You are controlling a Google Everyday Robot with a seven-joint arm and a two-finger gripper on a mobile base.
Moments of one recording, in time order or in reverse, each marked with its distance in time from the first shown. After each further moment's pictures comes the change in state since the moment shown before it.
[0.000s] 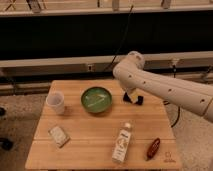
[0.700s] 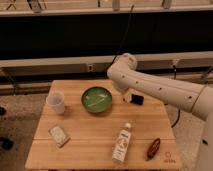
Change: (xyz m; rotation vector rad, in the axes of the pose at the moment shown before) arm -0.026 -0.022 0.024 0.016 -0.042 -0.103
